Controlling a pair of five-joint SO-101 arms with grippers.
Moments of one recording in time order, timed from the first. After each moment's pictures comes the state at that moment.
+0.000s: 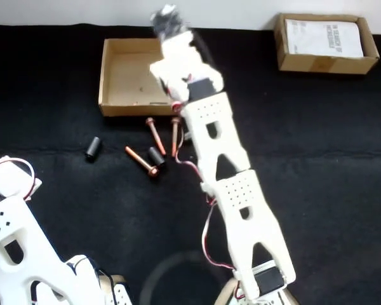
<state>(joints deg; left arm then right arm) -41.6 -45.1 37.8 76.9 22.3 -29.2 64.4 -93.9 69.9 1.4</state>
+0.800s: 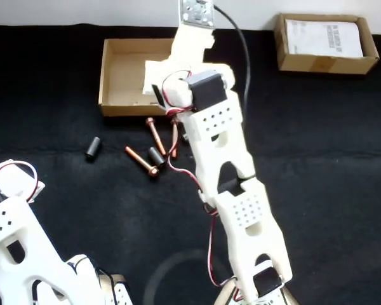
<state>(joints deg) -41.6 -45.1 40.1 76.9 22.3 -35.0 42.2 -90.4 100.4 -27.7</state>
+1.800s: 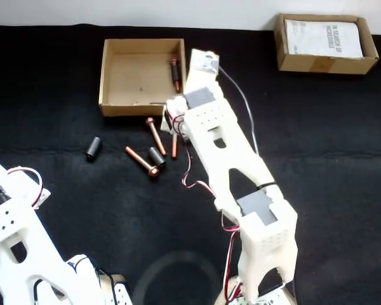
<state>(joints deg) -41.6 -45.1 44.5 76.7 18.7 -32.1 22.5 -16.0 69.1 -34.9</state>
